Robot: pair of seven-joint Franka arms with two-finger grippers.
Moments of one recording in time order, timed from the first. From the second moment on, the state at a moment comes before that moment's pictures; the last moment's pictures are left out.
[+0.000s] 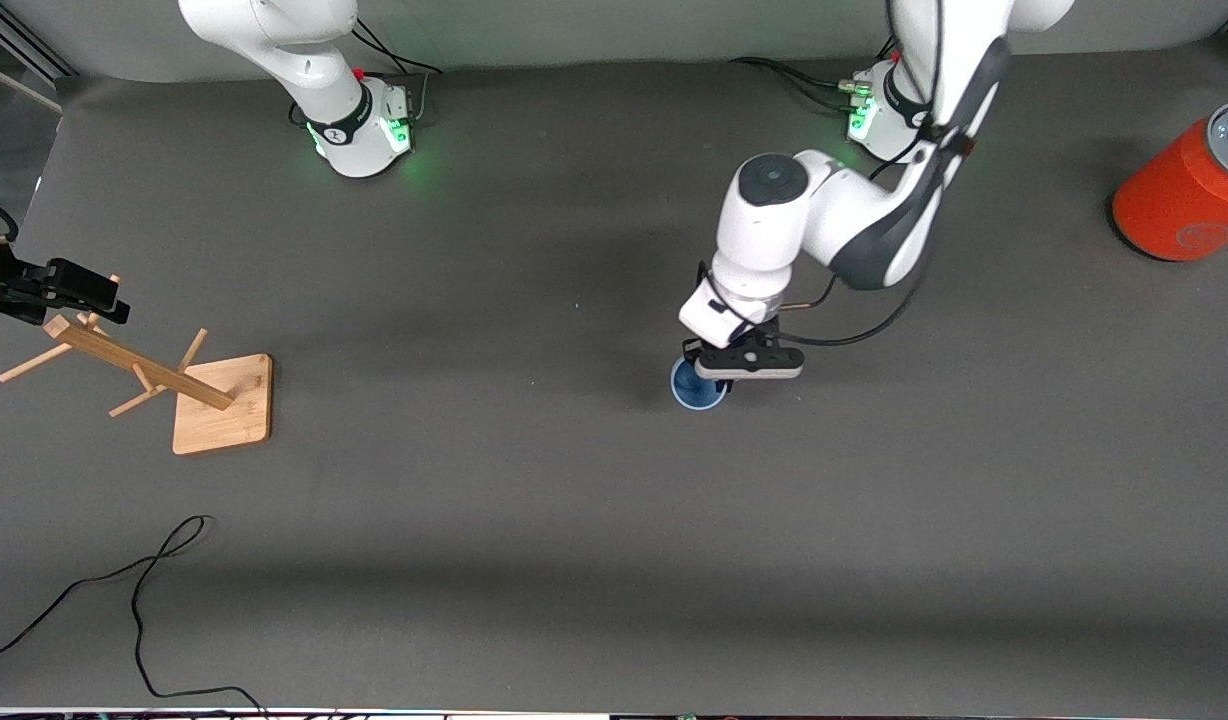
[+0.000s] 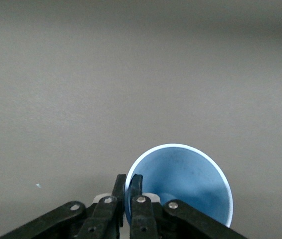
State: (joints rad) left arm -0.43 0.36 -0.22 -1.99 0.44 2.58 -1.01; right arm 0.01 0.06 -0.08 -1.53 0.01 1.56 -0.04
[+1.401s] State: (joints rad) left arm -0.48 0.46 -0.22 -1.98 0.94 2.60 -1.53; right arm 0.02 0.06 -0.08 -1.53 0.01 1.56 -0.04
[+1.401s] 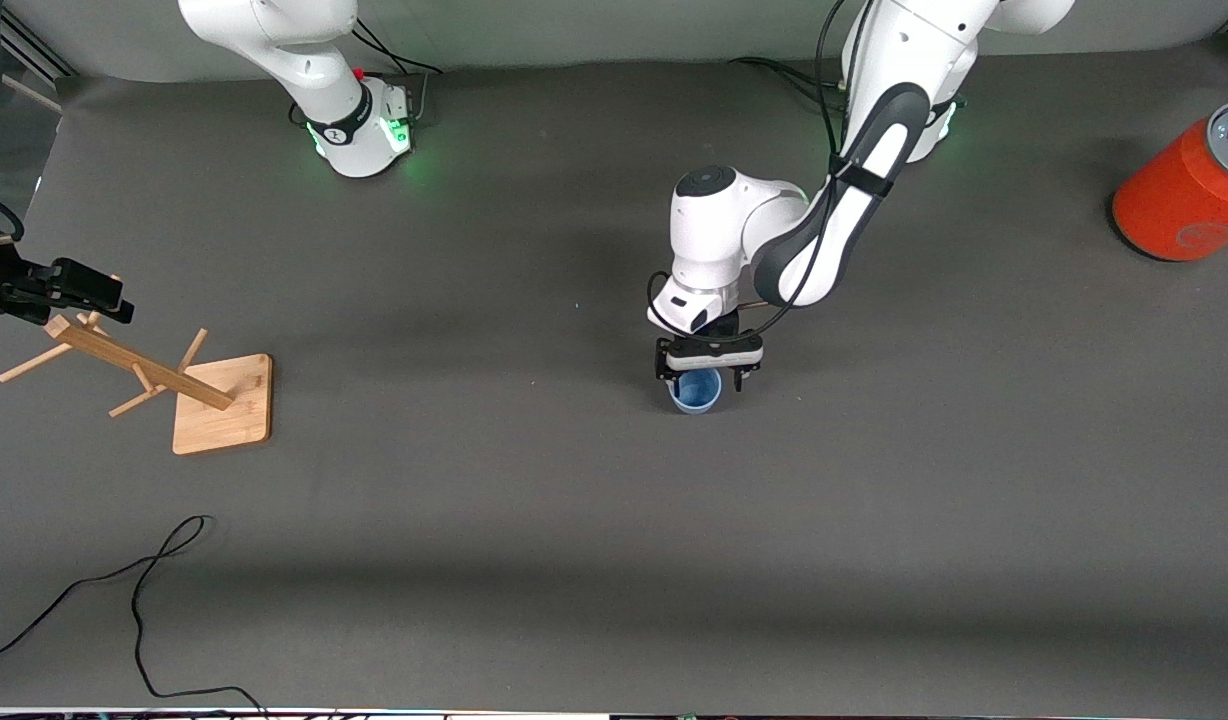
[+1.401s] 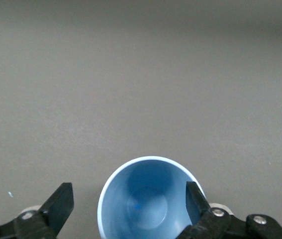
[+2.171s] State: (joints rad) left arm -0.38 0.37 -0.21 -1.63 0.33 2.07 -0.71; right arm 0.02 0.06 -0.08 -1.53 0.01 1.56 -0.04
